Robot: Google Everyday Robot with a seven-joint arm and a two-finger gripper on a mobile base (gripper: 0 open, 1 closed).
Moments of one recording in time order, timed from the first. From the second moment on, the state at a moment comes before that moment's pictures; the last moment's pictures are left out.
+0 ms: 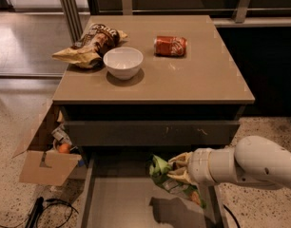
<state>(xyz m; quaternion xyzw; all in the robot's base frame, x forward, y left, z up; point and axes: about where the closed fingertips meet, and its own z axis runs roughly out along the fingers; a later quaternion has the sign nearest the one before) 0.436 -0.090 0.645 -0.60 0.69 0.16 0.37</state>
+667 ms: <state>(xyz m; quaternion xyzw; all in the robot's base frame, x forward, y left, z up) 0.447 -0.070 0.560 -0.58 0.71 0.17 0.35</state>
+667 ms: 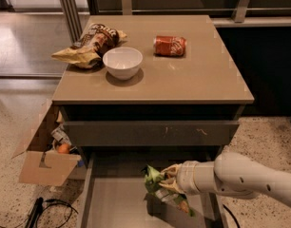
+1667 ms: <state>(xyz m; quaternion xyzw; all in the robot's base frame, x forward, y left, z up) 0.494 -0.045 0.492 -0.58 0.72 0.14 0.37</state>
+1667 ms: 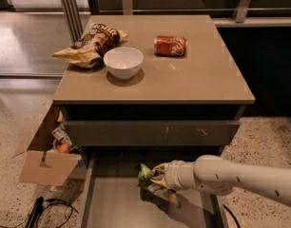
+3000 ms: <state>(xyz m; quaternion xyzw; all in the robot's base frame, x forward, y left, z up) 0.496 -0.051 0.451 -0.59 0.72 0.09 0.34</state>
